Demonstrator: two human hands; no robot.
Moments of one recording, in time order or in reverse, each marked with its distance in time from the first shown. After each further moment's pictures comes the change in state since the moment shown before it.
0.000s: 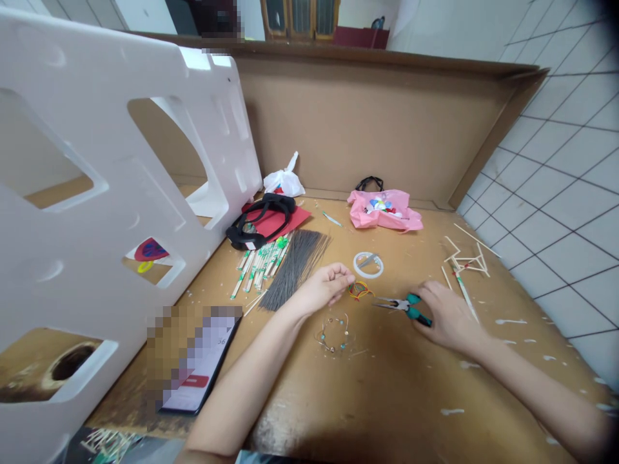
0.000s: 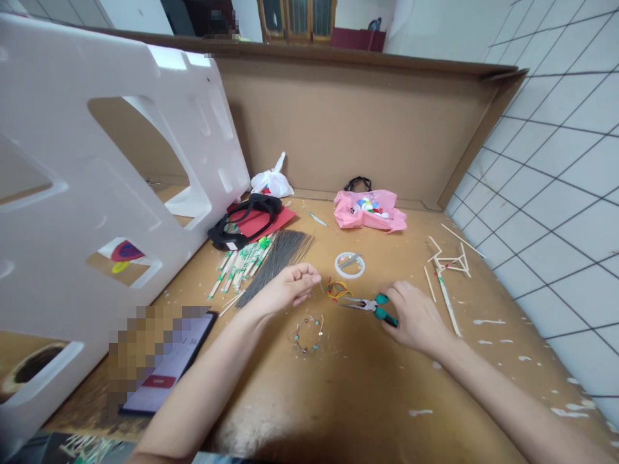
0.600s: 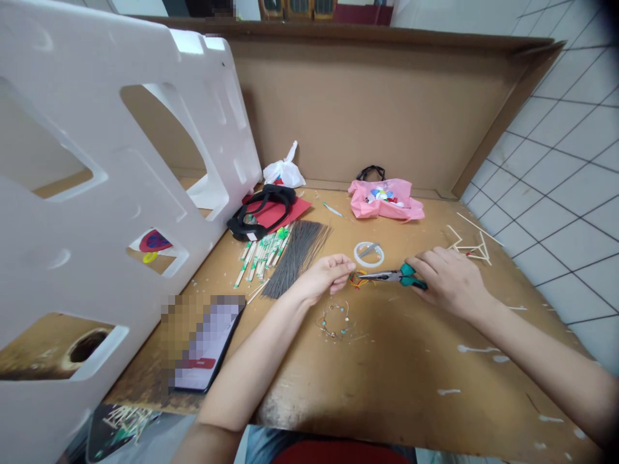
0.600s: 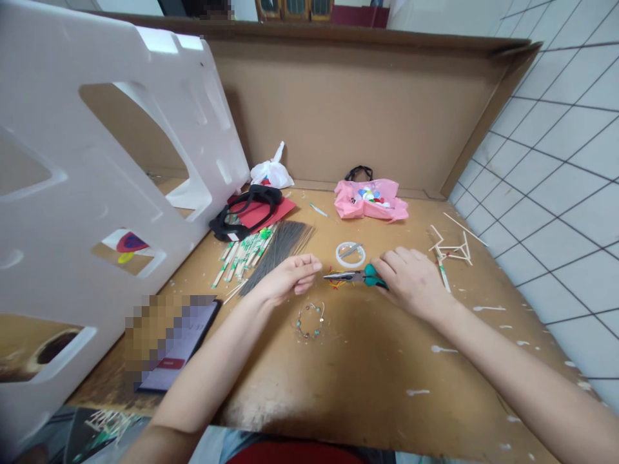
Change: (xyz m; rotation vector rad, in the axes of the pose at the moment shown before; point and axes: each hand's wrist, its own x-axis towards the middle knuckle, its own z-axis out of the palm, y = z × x) left_hand 0.001 -0.005 0.002 -0.209 -0.078 -0.068; right_hand 0.042 -0.007 -0.040 -0.405 0.225 -0.293
